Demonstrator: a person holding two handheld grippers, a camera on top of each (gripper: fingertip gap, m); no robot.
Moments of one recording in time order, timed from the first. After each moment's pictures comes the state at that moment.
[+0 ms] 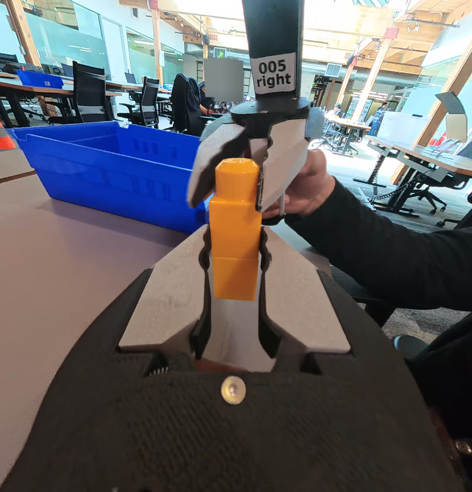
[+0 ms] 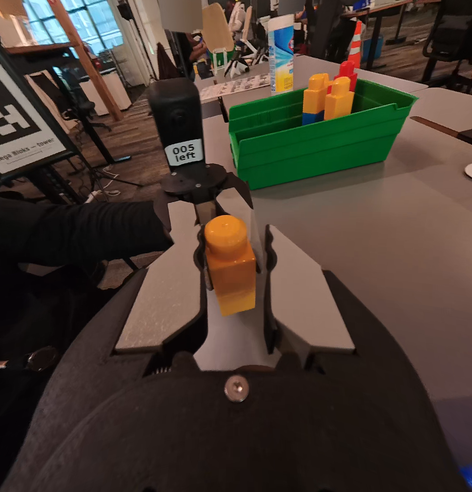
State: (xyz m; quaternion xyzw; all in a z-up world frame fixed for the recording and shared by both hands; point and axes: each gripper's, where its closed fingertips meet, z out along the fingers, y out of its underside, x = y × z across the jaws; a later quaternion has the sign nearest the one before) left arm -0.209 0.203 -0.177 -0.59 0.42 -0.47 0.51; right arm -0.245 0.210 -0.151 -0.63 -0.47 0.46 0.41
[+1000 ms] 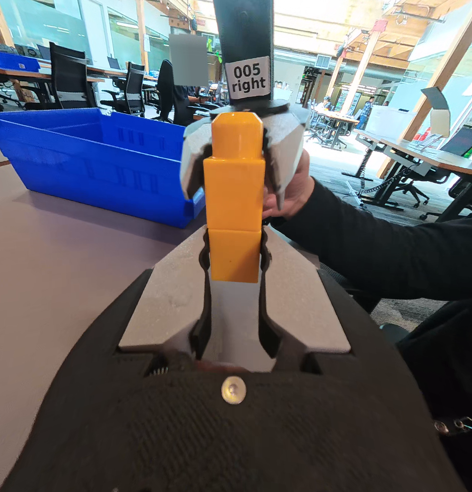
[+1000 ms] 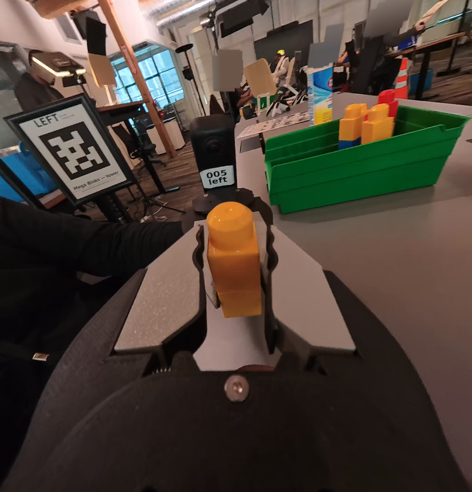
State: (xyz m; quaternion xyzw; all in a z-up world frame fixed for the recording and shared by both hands) left arm -0.207 0.193 -0.182 -0.59 0.43 -0.48 0.48; right arm -0.251 0.199 -0.139 -0.57 -0.46 0.55 0.40
